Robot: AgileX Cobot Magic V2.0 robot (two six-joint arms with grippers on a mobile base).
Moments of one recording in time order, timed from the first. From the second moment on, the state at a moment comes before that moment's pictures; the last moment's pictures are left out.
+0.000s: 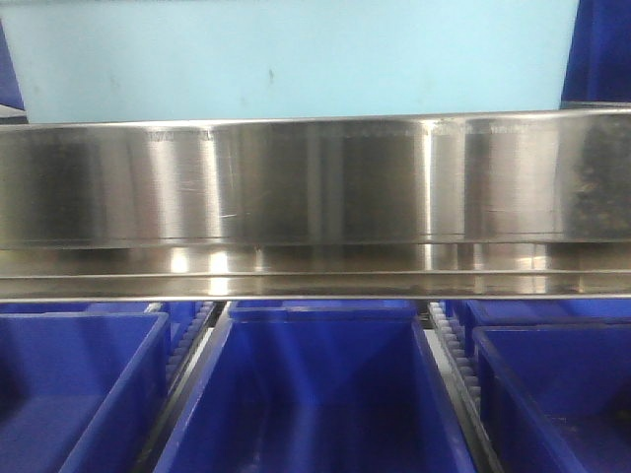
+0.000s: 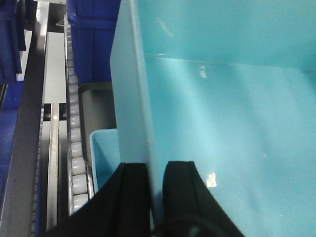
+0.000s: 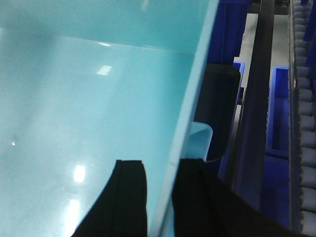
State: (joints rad) left arm -0.42 1.29 -1.66 -0.07 0.89 -0.18; right arm 0.32 1.39 -1.71 0.17 0.97 0.04
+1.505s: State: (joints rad) left arm -0.42 1.29 -1.37 0.00 0.69 -0.17; right arm 0.32 1.39 -1.46 0.11 0.76 0.07
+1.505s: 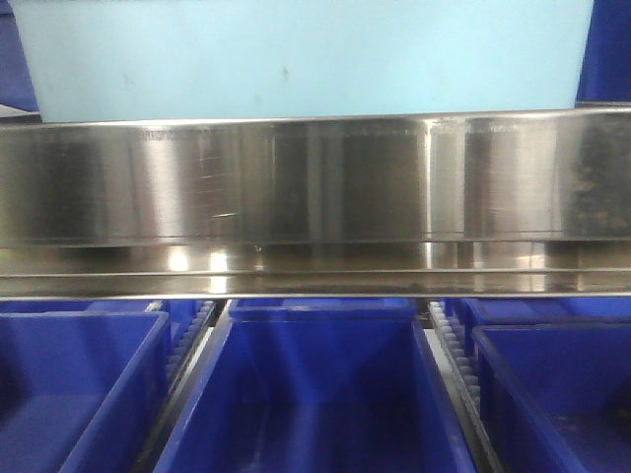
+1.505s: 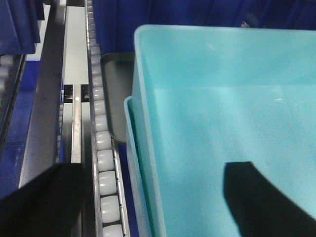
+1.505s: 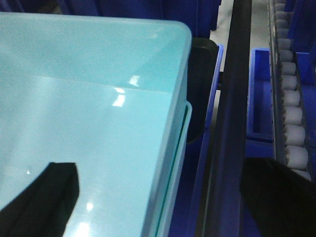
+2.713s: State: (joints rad) left arm -0.42 1.43 -1.33 -0.01 0.92 -0.16; right arm 0.32 1.41 -1.28 0.21 0.85 0.07
